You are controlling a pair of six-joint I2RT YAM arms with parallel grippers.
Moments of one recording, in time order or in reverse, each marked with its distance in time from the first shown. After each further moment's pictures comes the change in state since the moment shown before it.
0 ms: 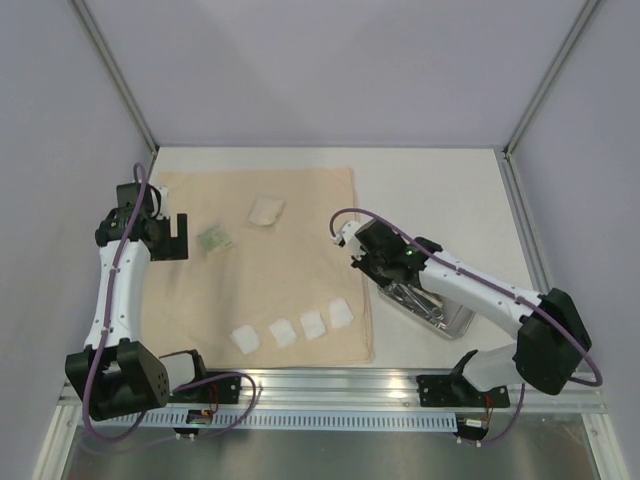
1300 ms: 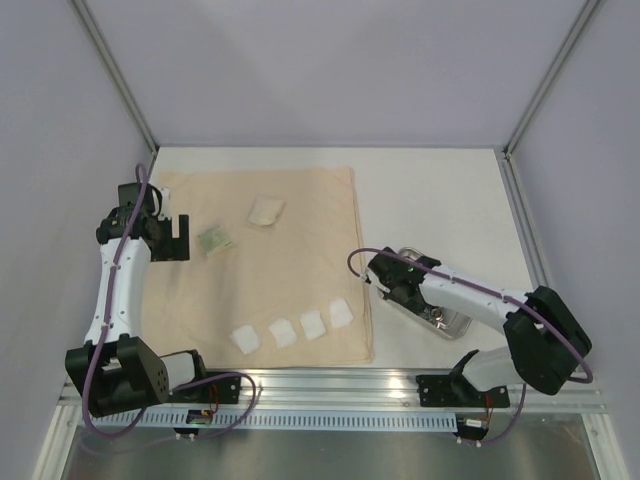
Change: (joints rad) left arm 0.000 0.021 0.000 -0.010 0.019 0.000; right arm -0.077 -0.055 -0.276 -0.156 0.259 -0.158
